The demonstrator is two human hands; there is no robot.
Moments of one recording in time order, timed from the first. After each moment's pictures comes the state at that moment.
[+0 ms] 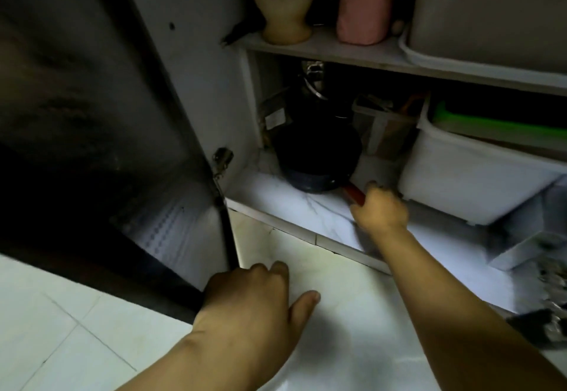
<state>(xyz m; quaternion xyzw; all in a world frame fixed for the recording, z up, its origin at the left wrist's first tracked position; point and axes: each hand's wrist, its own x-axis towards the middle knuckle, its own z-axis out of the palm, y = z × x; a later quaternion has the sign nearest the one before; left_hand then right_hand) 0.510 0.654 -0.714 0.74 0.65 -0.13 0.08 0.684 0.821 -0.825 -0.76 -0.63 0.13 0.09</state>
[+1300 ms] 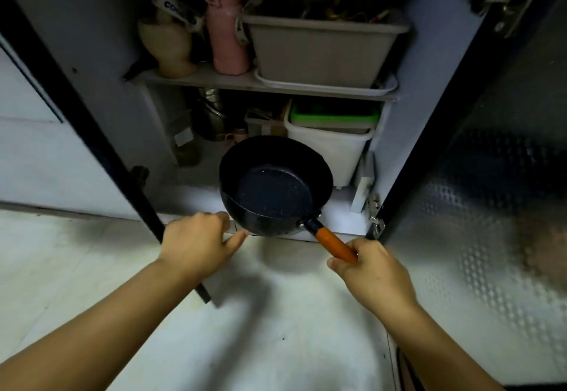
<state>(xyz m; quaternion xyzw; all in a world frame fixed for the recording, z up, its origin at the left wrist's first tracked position) 0.541 0.641 -0.697 0.80 0.60 -0.02 -0.02 0.765 0.550 -0.713 -0.81 -0.49 0.25 0.20</state>
